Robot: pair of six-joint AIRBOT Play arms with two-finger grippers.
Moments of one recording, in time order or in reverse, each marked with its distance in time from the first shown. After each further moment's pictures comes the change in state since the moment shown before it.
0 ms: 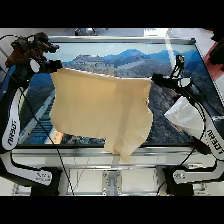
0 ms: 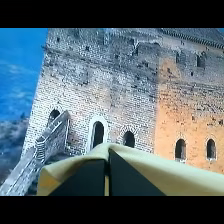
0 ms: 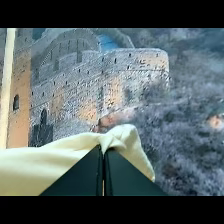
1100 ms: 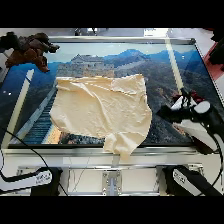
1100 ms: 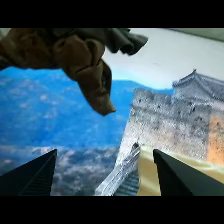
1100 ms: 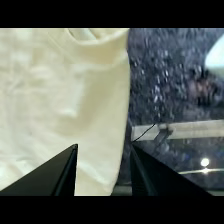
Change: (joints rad) left arm 0.172 0.274 0.197 0.118 -0.366 0.064; right arm -0.146 0.530 -0.560 -0.150 0.616 0.259
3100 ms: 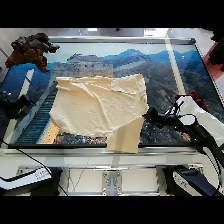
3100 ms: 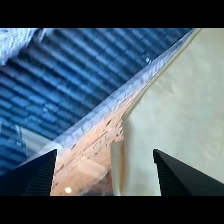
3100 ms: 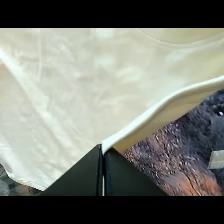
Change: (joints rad) left arm 0.406 0.039 -0.720 -0.482 -0.174 0.116; right arm 0.251 0.035 -0.119 0.325 -0.341 0.105
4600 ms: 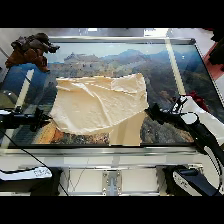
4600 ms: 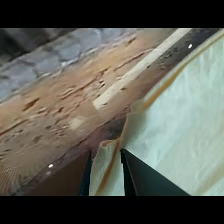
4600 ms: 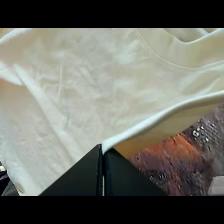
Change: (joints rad) left arm 0.021 -0.134 -0.238 -0.276 0.111 0.009; right arm 0.000 0.006 0.023 0.019 -0.073 -0.011
